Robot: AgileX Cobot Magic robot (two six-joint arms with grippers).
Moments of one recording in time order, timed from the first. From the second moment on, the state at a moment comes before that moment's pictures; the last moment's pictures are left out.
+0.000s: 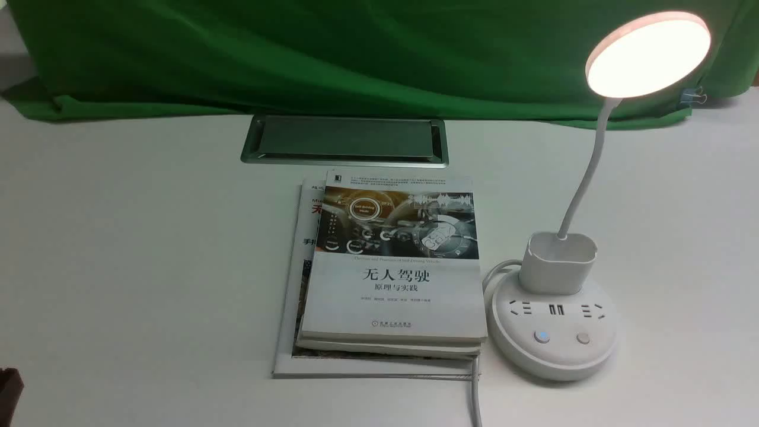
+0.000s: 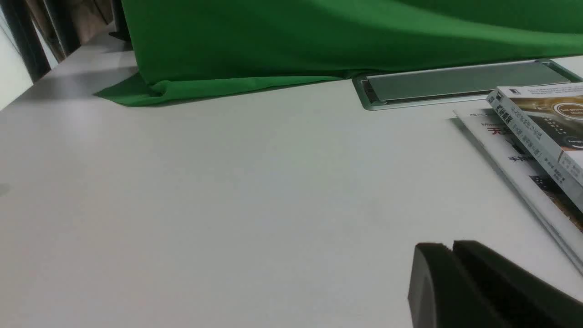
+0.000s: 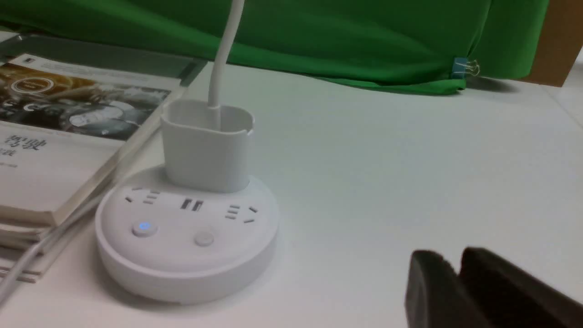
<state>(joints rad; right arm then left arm) 0.07 0.00 0.01 0.08 0.25 -0.20 -0.02 0.00 0.01 0.03 0.24 0.11</state>
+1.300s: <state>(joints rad) 0.07 0.00 0.01 0.20 -0.01 0.32 -0.02 0.00 0.01 0.03 0.24 0.11</state>
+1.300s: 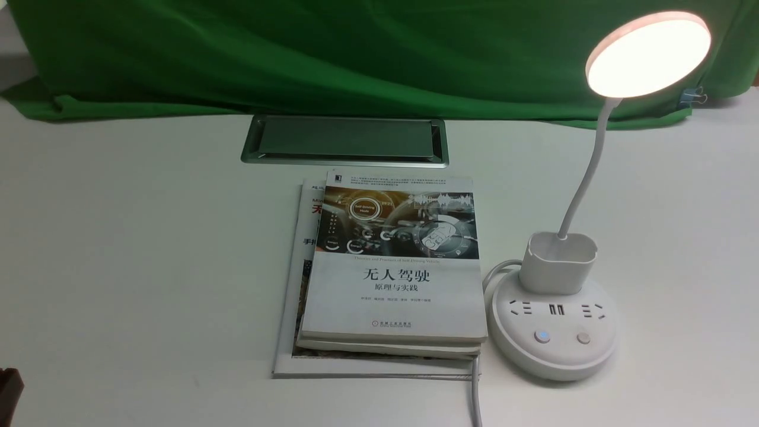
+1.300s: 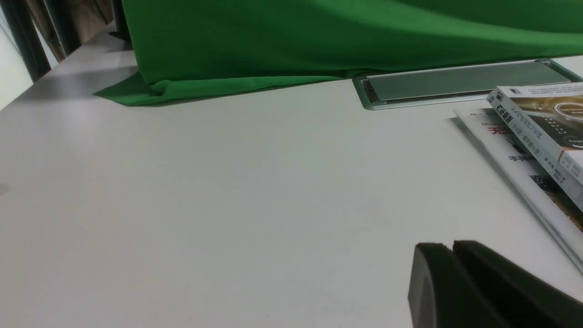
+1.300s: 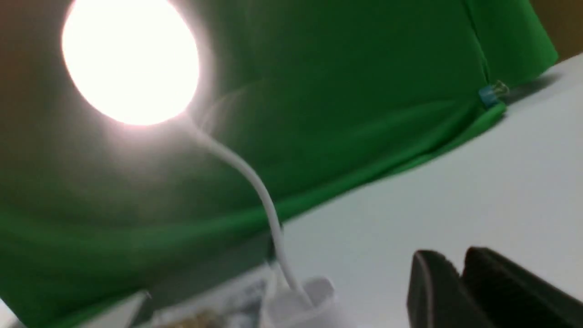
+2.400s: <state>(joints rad) 0.28 1.28 -0.78 0.17 0.81 -0.11 -0.02 0.00 0.01 0.03 0.24 0.11</state>
